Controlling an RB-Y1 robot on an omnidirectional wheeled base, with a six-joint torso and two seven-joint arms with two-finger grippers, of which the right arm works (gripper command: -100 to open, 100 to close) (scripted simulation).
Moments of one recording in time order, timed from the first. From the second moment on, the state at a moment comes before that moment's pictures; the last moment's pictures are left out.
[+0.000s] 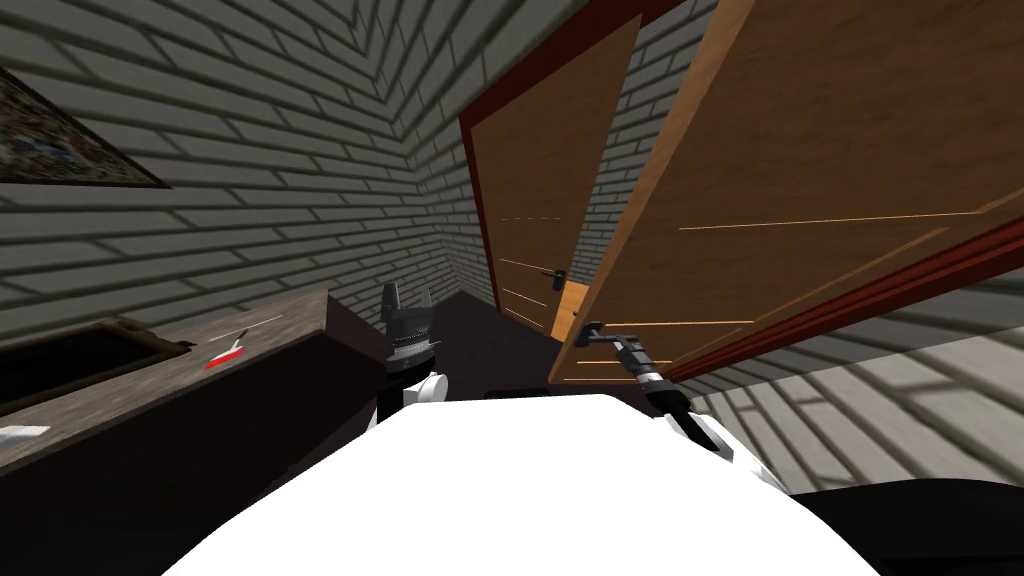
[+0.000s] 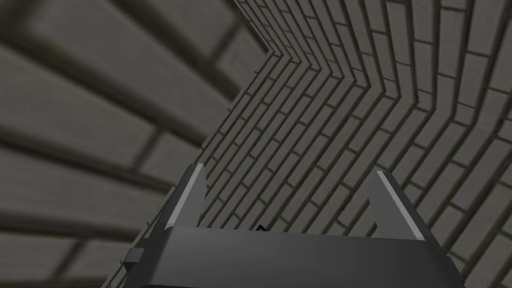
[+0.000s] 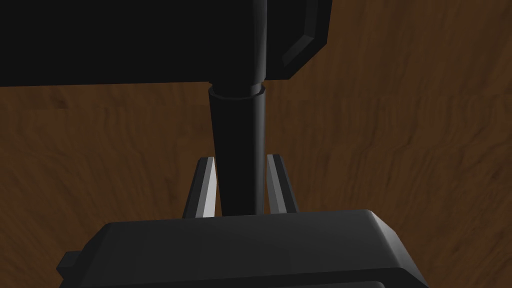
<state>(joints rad) 0.47 -0.47 -0.22 -1.36 0.19 -0.68 -0.70</state>
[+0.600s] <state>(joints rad) 0.48 -0.51 -0.22 -1.33 0.19 -0.74 -0.73</state>
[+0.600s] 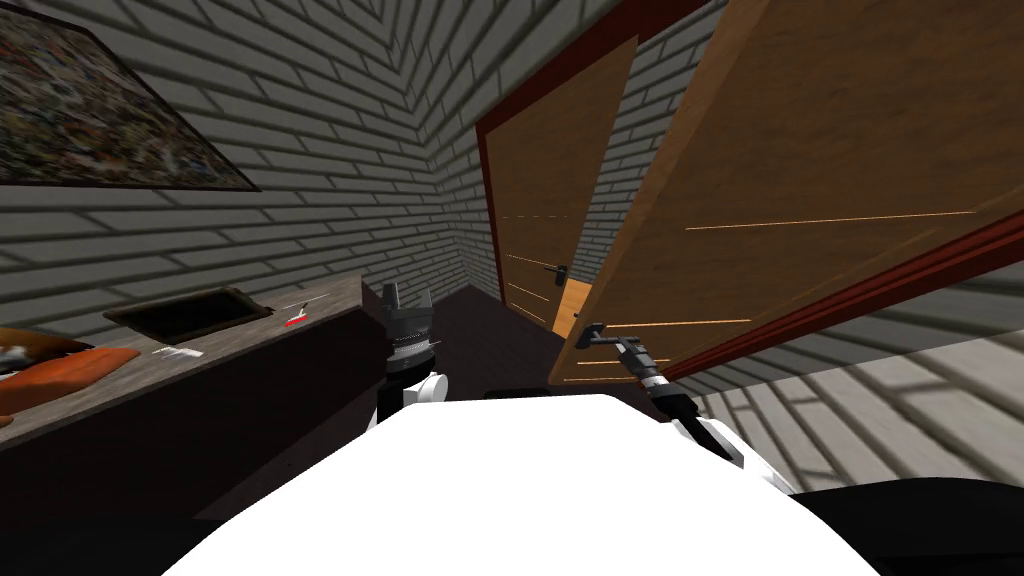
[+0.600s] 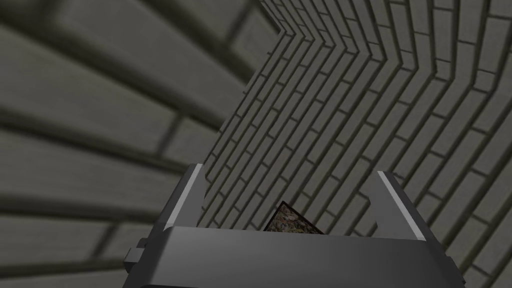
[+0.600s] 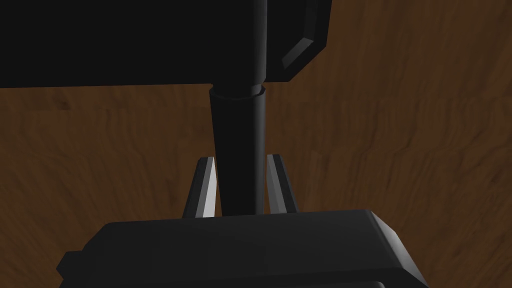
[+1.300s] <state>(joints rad) 0.50 -0.54 -0.22 -1.29 0.20 -0.81 -0.75</state>
